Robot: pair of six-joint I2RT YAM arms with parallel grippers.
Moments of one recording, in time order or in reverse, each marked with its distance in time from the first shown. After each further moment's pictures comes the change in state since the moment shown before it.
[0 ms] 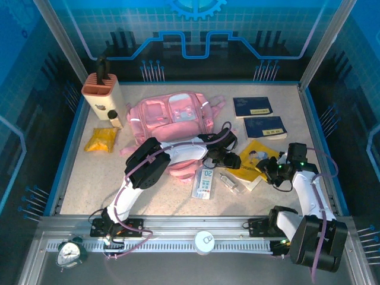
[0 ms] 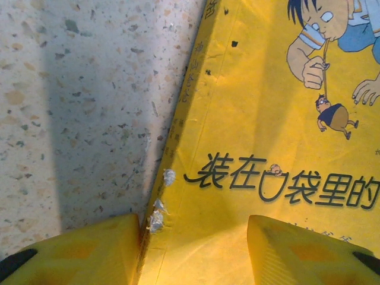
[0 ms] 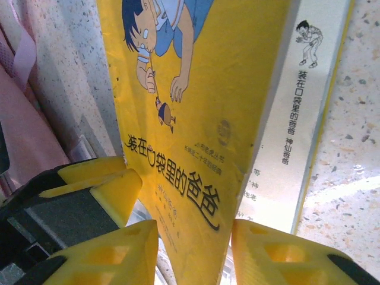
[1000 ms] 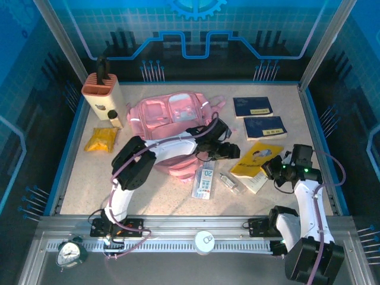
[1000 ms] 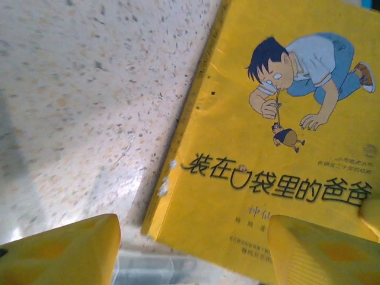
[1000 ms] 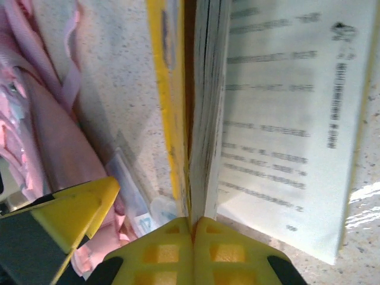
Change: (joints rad) left arm 0.075 -0.170 -0.111 0.080 0.085 -0.148; right arm -0.018 -0.167 0.045 -0.074 0.020 0.123
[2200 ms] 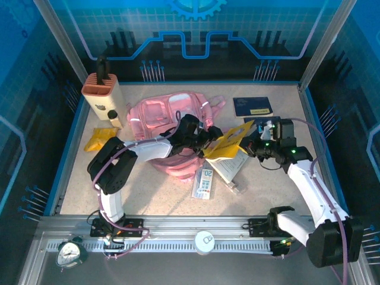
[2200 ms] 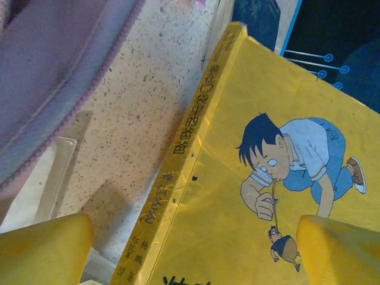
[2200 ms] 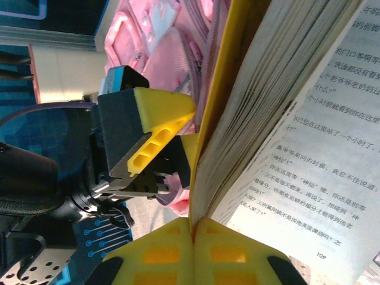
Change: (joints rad) left arm 0.161 -0.190 -0.381 0.484 0.064 -0.557; right arm 0.377 0.208 0.222 0.288 -0.127 0.085
